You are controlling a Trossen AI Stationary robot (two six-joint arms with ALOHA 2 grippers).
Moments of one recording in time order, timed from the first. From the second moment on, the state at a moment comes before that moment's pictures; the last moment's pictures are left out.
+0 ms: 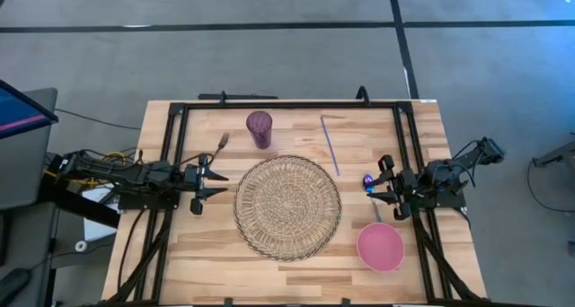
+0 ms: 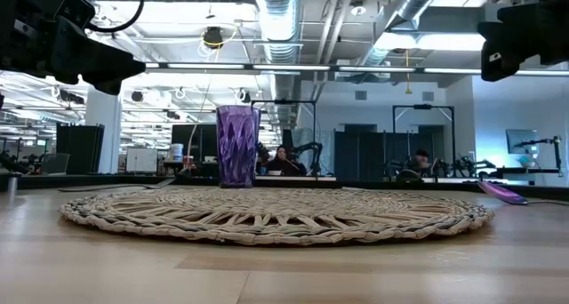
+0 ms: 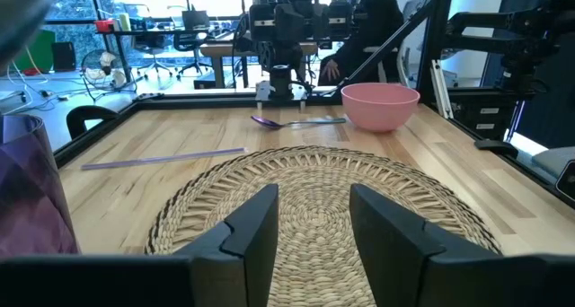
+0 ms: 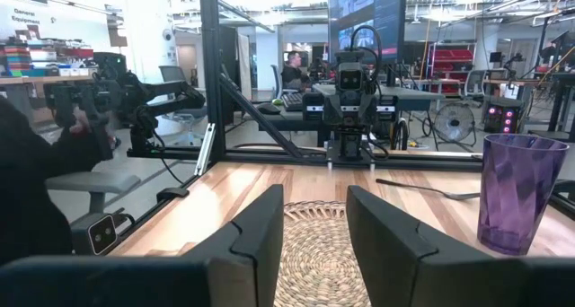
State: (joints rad) left arm -0.21 0.03 0.01 0.11 -0.17 0.05; right arm 0.45 0.01 0.01 0.10 0.29 -0.03
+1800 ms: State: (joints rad) left arm -0.21 0.61 0.31 0.56 -0.28 0.25; right arm 0.43 0.64 0.46 0.14 0.31 -0.03
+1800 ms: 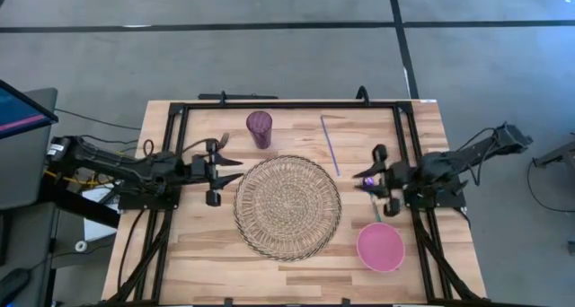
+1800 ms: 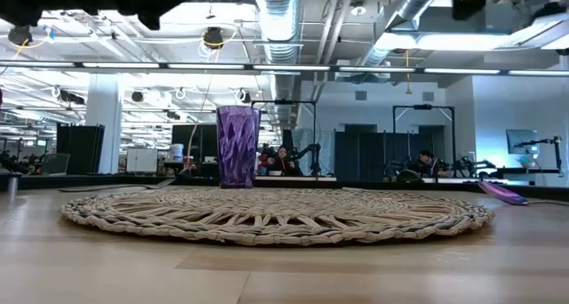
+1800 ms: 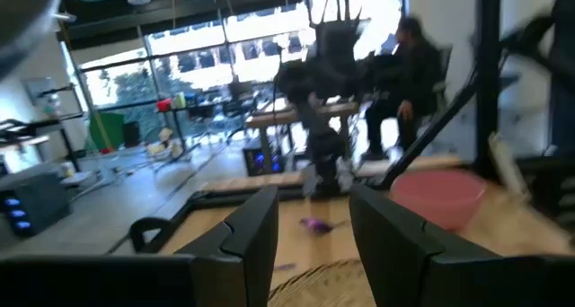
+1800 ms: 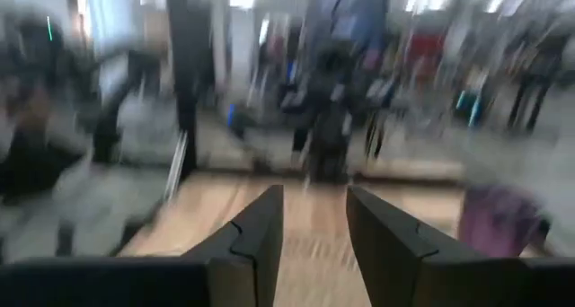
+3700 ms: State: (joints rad) left arm -0.14 0.67 0.32 0.63 -0.37 0.50; right arm 0.49 1.54 1.04 -1.21 -0.13 1.02
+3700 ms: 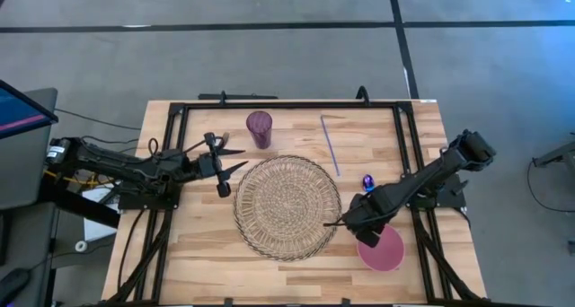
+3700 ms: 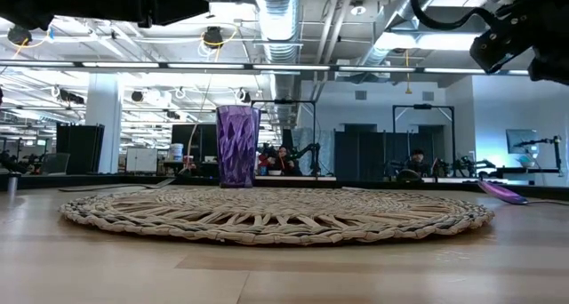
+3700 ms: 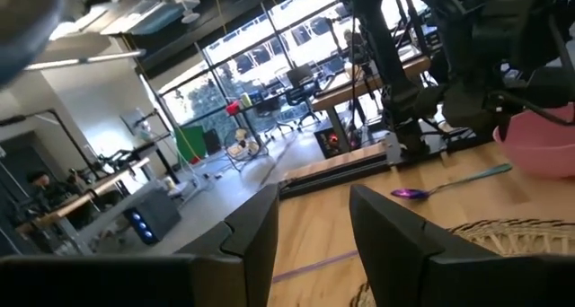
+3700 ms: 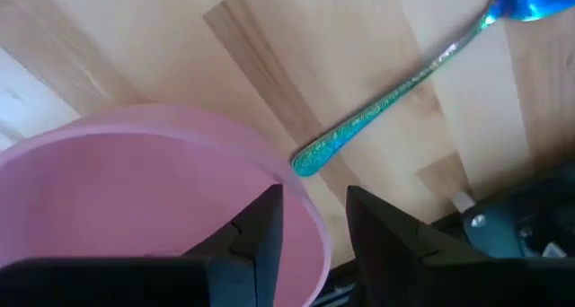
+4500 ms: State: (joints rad) left arm -0.14 0.67 0.32 0.62 -0.37 0.42; right arm 0.43 1.54 0.94 -1.06 -0.23 0.94
